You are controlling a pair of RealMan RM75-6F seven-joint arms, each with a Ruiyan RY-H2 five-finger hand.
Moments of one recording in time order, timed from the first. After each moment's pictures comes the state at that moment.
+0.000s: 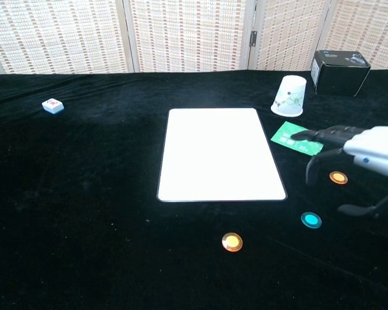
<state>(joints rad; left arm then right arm) -0.09 -1.14 -0.04 -1.59 1.49 1.50 0.12 0.43 -1.34 0.01 -1.54 -1.70 1.04 -0.14</state>
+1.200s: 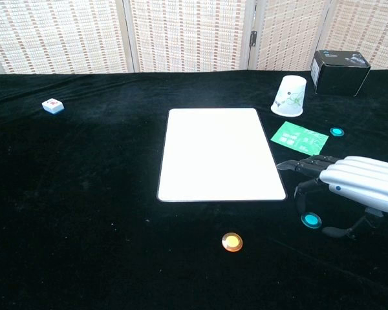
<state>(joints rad) -0.09 -1.15 -0.04 -1.59 1.49 1.49 0.13 0.50 -1.47 -0.06 -1.36 -1.65 0.99 -0.08</state>
